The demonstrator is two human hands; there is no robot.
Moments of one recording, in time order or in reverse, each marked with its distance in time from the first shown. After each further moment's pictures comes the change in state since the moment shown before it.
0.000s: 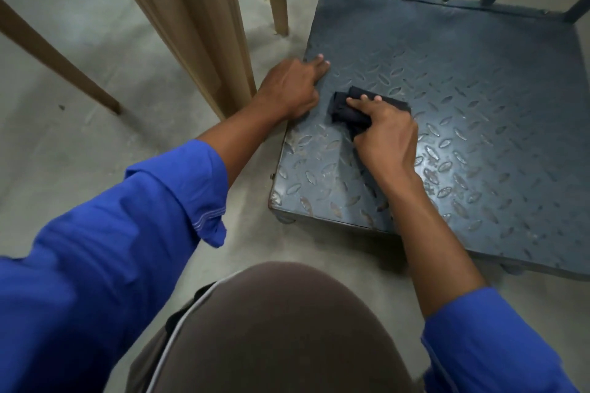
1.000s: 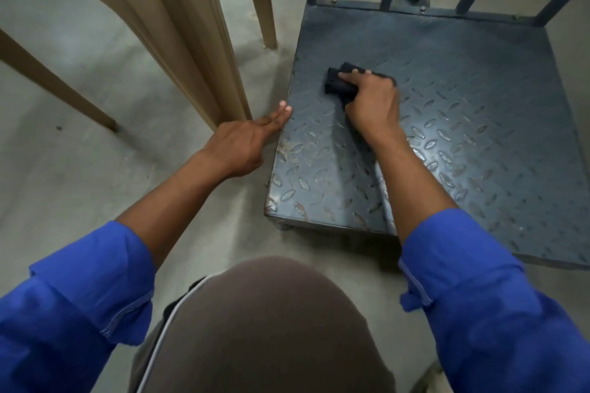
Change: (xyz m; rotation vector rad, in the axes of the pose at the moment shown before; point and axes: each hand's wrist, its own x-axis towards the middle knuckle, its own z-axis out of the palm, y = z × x) left_hand -0.084 -0.045 0.022 0.097 -0.136 0.113; right_hand 0.066 -0.002 0.001 -0.056 0.013 0.012
